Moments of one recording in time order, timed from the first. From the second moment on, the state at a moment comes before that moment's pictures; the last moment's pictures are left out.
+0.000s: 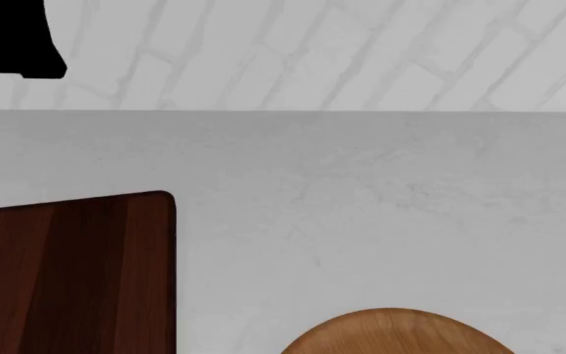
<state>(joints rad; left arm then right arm) -1.05 -0.18 -0.07 0.56 -0.68 -1.29 -0.38 1.36 1.05 -0.13 0.14 0.66 1.48 0.17</state>
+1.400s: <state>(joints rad) -1.03 -0.29 -0.42 0.73 -0.99 -1.48 -0.45 1.69 0.42 -0.92 0.05 1.34 1.28 0.20</state>
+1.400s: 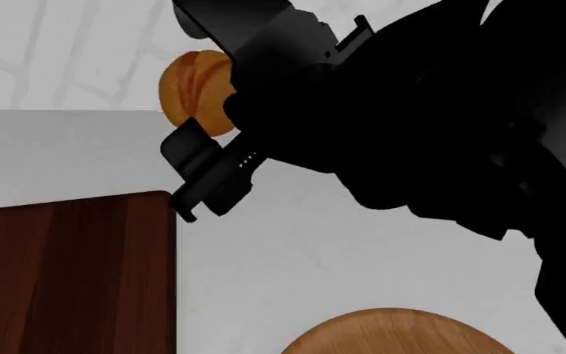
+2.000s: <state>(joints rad) -1.05 -0.37 -0.50 0.71 -1.25 -1.51 -0.64 1.63 0.23 -1.06 0.27 1.18 1.07 -0.08</state>
